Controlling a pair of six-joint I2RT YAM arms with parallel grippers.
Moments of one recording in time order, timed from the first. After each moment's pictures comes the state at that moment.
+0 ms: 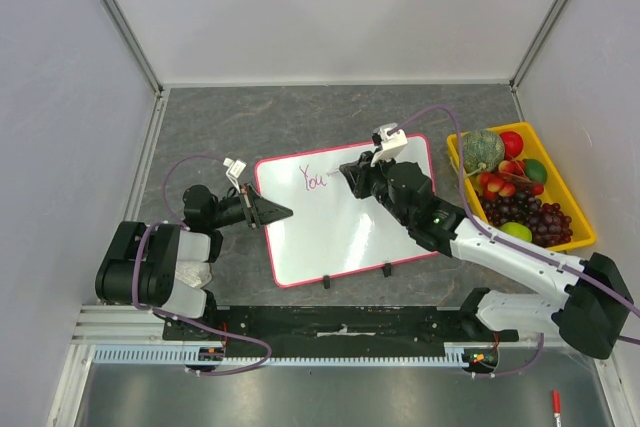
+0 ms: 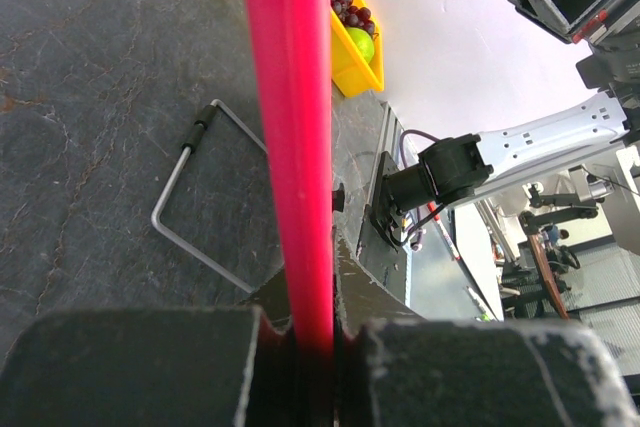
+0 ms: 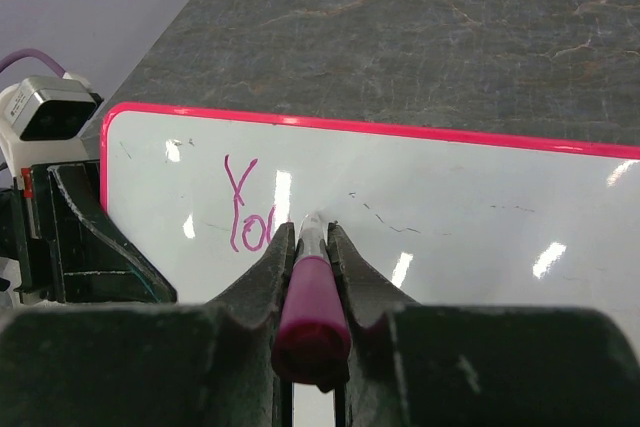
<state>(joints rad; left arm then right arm) -0.09 1.47 0.24 1.19 1.15 -0.87 0.85 1.17 0.81 0.20 0.29 0.36</state>
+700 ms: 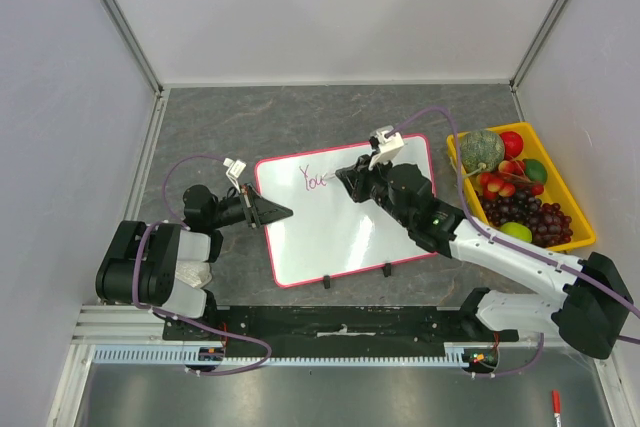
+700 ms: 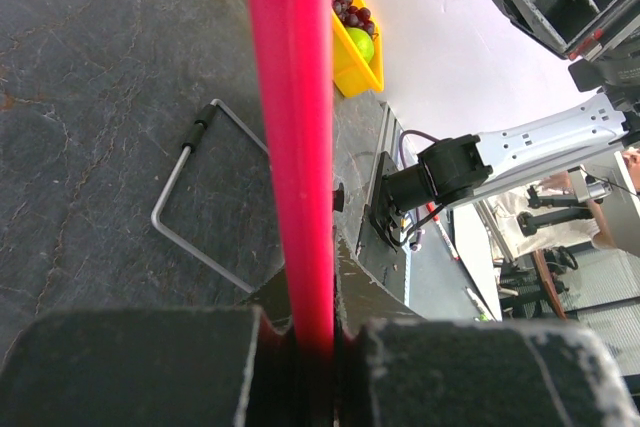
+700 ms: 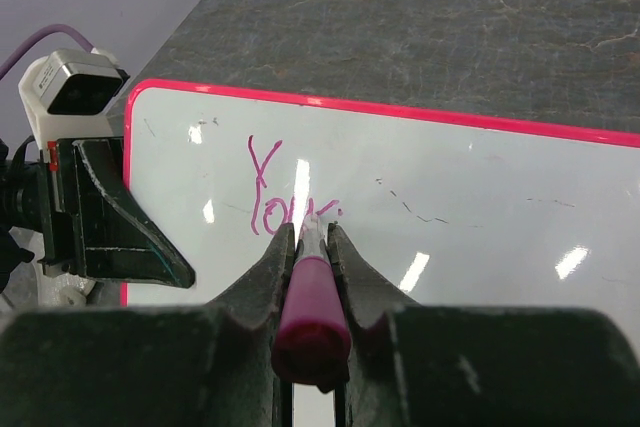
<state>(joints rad) -0.09 1.48 0.24 1.19 1.15 -0.87 0.85 1.18 0.79 0.22 0.23 0.36</state>
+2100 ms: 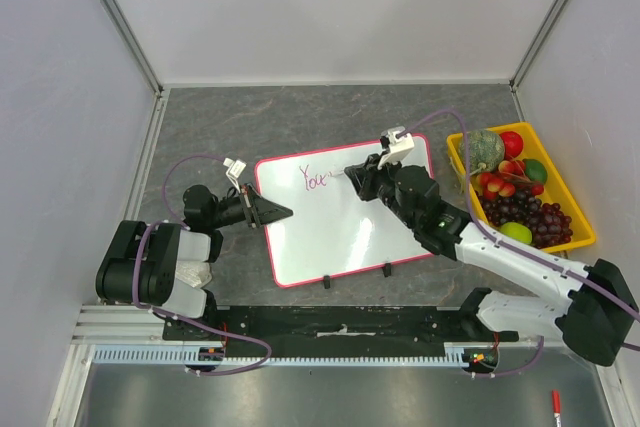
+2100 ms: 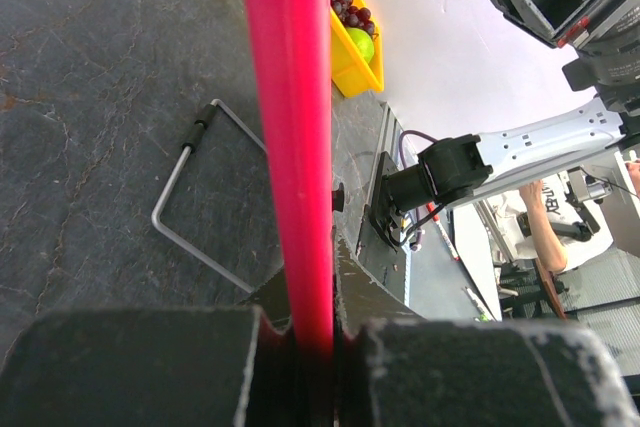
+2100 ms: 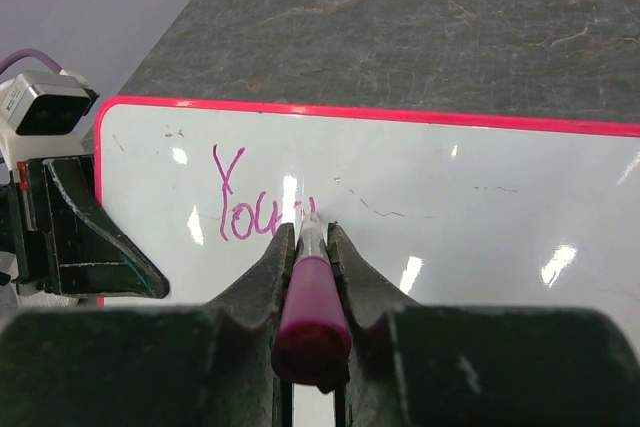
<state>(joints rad) -0.09 1.48 0.24 1.19 1.15 -0.88 0.82 1.14 0.75 0.23 0.27 0.38</state>
